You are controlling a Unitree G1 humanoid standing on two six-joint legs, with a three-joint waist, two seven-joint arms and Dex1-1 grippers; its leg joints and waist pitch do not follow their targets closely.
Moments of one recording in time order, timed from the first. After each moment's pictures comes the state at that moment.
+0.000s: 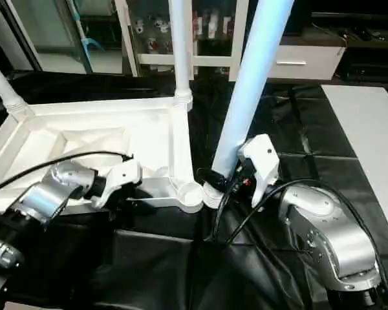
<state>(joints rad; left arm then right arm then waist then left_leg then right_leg) -0.61 0.48 -0.43 0.54 0.00 0.16 -1.21 -0.20 -0.49 0.03 -0.35 0.43 0.63 0.68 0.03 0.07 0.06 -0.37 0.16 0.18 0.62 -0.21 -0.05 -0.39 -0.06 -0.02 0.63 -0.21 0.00</state>
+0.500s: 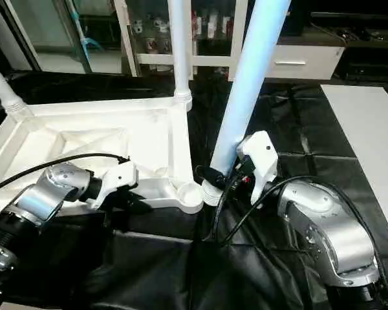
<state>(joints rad) -0.59 0.50 -0.43 0.51 0.01 0.15 -1.22 -0.23 -0.49 0.03 -0.33 0.43 0.63 0.68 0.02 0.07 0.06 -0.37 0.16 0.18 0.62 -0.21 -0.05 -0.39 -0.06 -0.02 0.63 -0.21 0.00</state>
